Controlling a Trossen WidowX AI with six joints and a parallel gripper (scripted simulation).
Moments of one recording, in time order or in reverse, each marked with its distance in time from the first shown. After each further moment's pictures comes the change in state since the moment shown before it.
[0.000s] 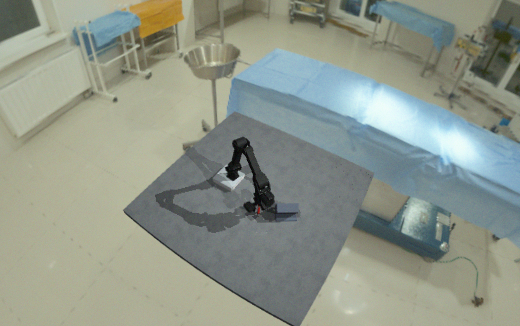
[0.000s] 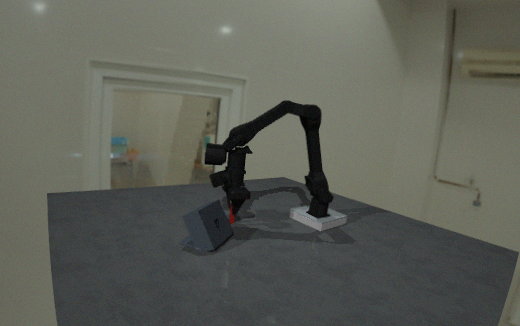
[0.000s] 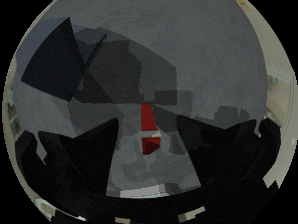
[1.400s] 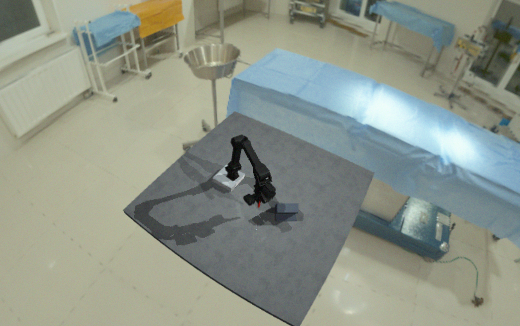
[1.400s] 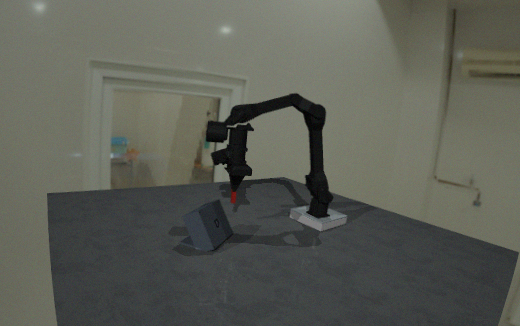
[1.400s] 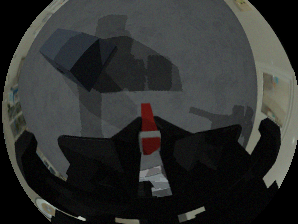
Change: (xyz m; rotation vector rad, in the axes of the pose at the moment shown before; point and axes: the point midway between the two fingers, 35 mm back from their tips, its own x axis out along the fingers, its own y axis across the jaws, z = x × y) arm -0.072 -0.002 0.001 0.007 0.006 0.001
